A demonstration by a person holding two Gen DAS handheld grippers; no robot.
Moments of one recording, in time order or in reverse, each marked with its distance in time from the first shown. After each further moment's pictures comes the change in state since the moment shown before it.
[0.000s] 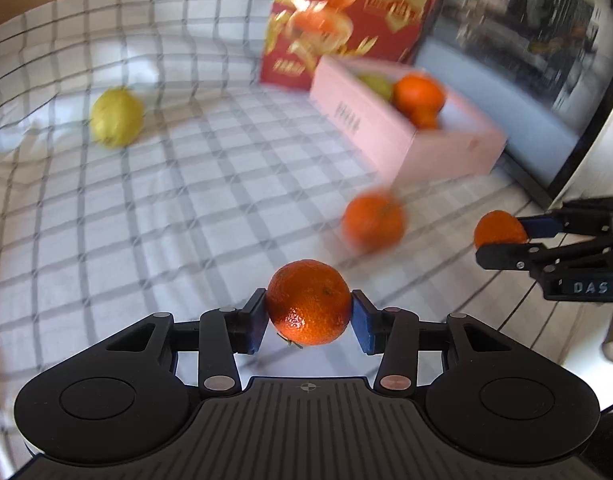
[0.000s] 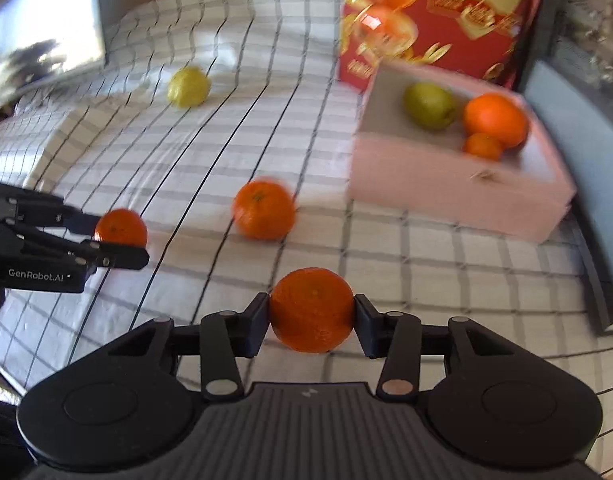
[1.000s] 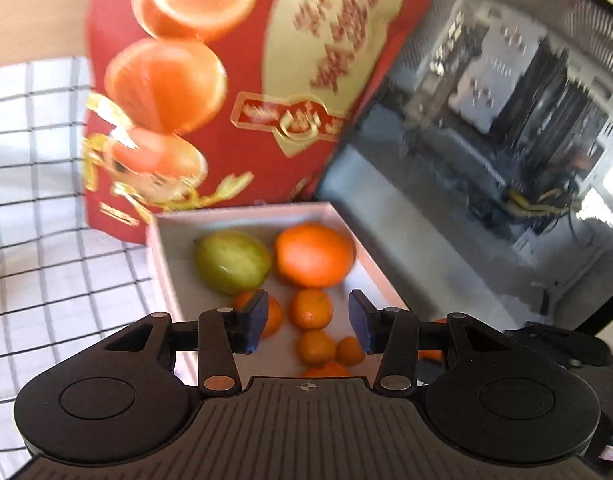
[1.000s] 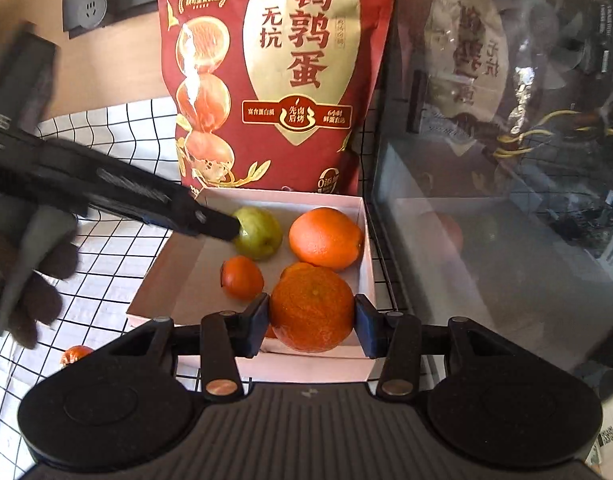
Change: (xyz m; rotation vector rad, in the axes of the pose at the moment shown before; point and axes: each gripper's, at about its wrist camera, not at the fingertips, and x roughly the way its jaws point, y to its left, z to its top) left arm 0.113 -0.080 0.181 -0.065 -0.089 -0.210; right arm -0.009 -0.138 0.072 0.103 -0.202 -0.167
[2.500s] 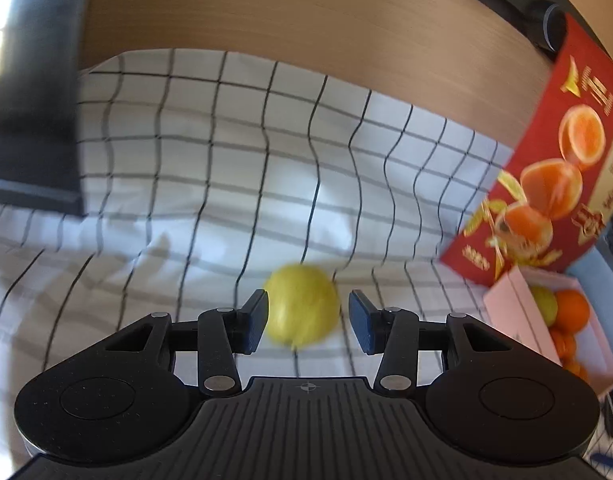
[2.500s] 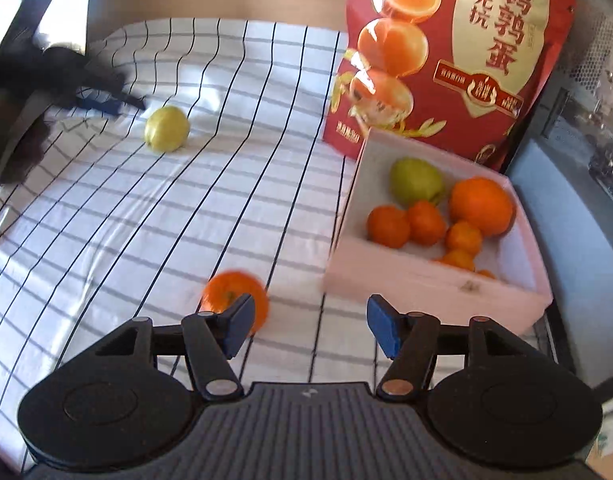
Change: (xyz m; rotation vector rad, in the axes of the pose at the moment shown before) left arm -0.137 0.215 -0.030 -0.242 -0.158 0.441; right arm -0.007 0.159 -0.051 -0.211 0.102 0.059
